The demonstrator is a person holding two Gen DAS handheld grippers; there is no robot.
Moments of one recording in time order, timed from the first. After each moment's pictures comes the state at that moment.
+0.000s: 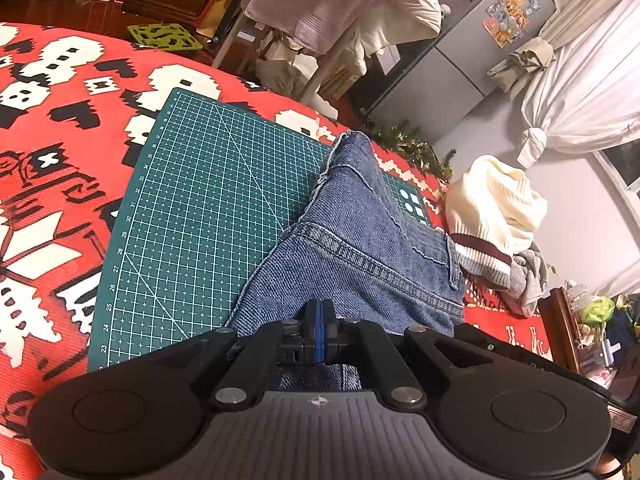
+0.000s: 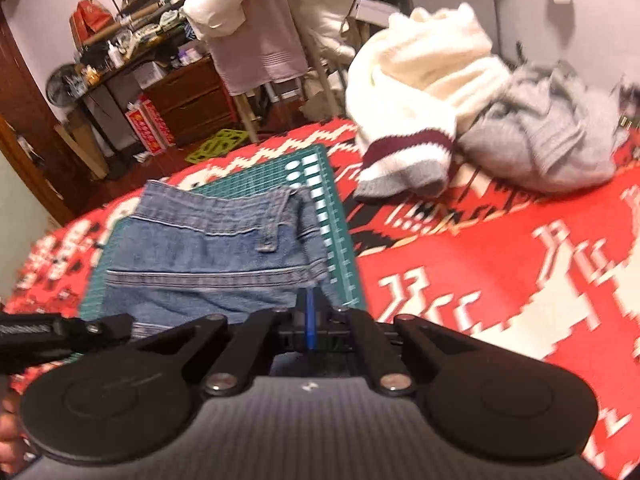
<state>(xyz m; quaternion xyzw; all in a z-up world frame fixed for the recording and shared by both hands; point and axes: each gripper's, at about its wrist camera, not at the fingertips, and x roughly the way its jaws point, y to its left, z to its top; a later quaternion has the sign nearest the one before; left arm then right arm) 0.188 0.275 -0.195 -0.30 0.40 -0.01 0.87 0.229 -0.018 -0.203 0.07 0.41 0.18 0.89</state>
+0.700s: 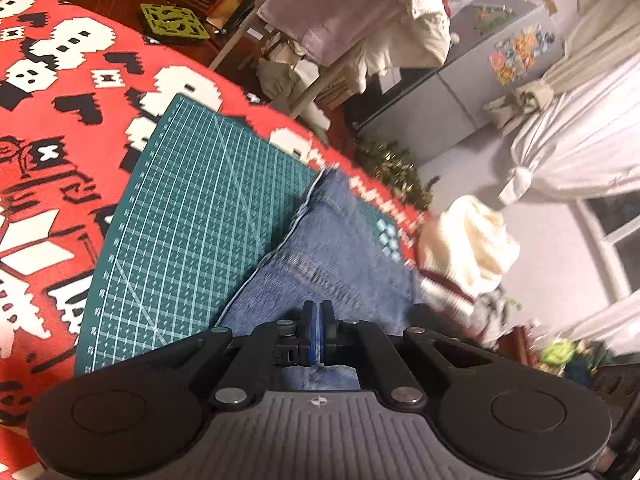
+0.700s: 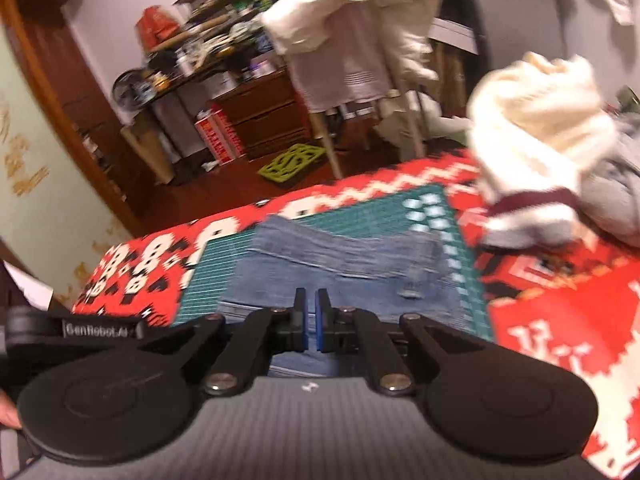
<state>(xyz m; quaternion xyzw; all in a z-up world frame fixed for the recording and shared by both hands) 0.189 0.293 -0.179 -0.39 0.37 -0.02 0.84 0.227 0.046 -0.168 0.09 0.37 0.29 0.88</state>
